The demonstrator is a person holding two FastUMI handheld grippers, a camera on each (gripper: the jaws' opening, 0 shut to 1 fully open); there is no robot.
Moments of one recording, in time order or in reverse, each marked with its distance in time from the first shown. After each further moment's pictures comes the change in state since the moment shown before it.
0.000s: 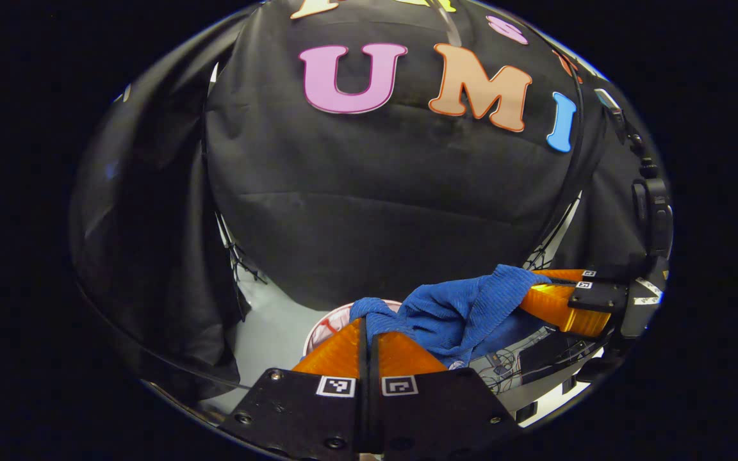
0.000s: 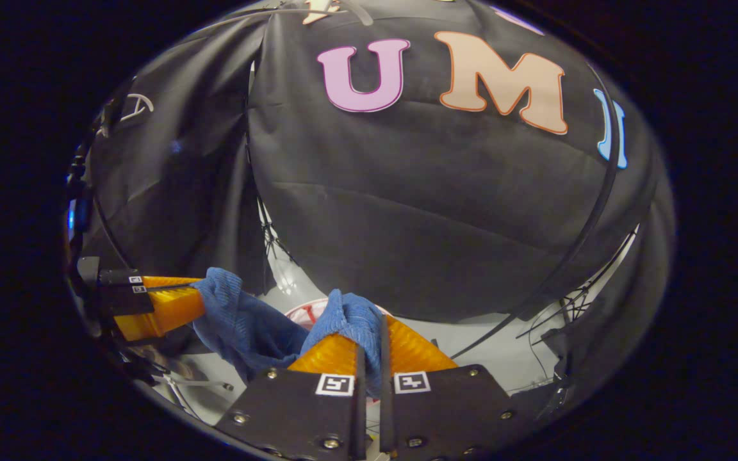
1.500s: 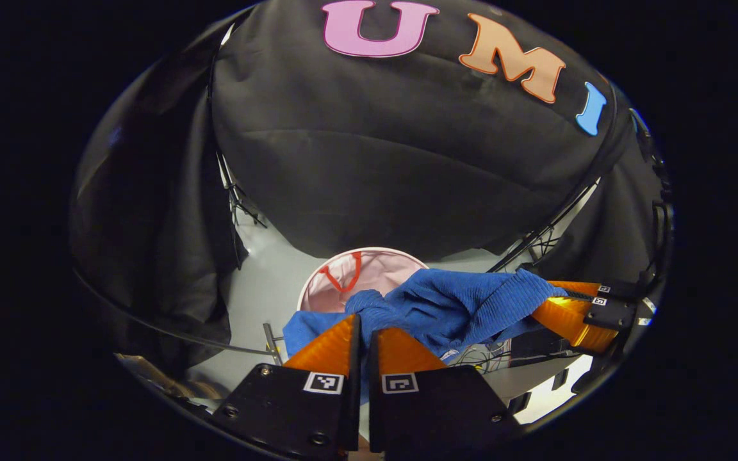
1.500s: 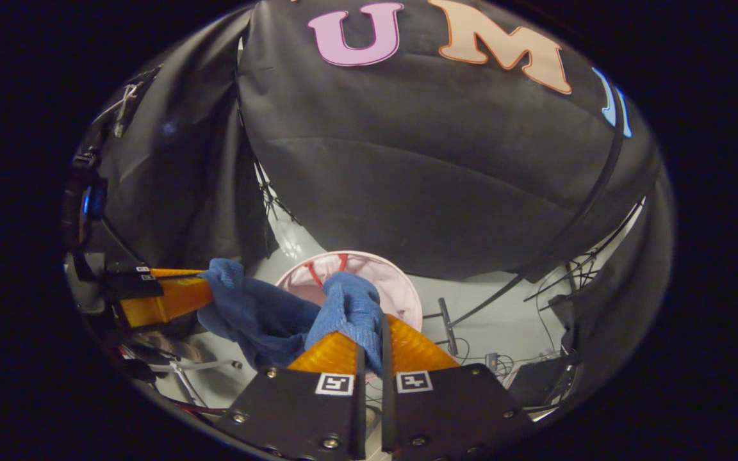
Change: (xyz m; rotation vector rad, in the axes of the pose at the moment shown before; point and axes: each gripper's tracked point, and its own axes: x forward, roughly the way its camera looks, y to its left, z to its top) left arm 0.018 0.004 -0.064 -0.094 0.241 0.019; right arm 0.019 0.005 -0.067 0.030 0.204 -0.001
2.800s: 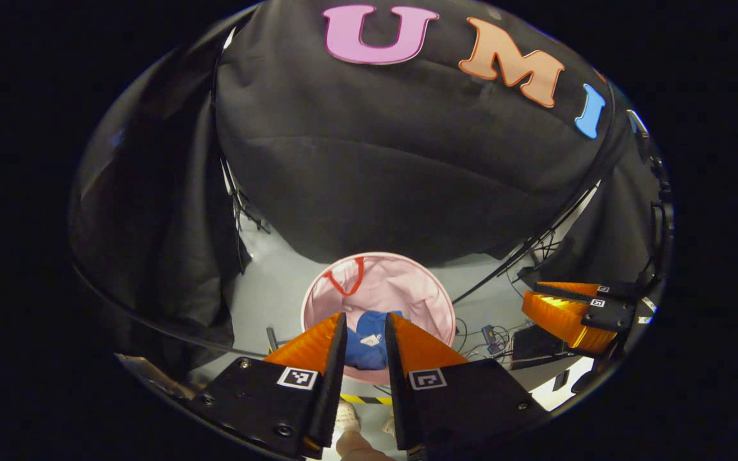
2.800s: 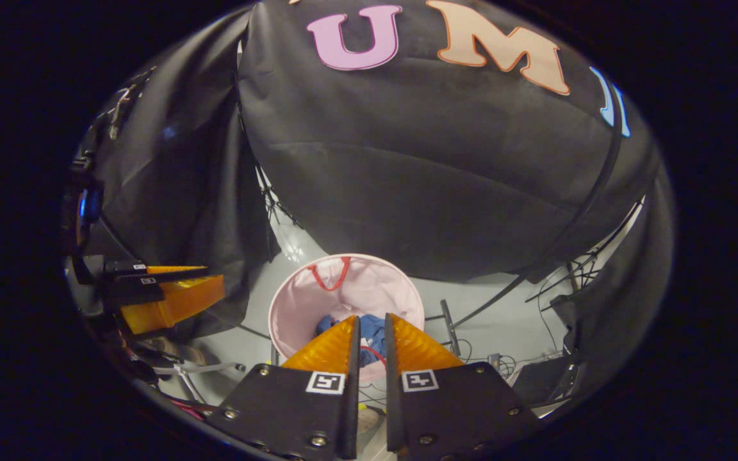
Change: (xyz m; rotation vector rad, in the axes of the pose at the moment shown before) left arm -0.020 -0.007 0.032 0.037 -0.098 0.002; right arm -0.018 -0.003 0.016 0.021 -0.054 0.003
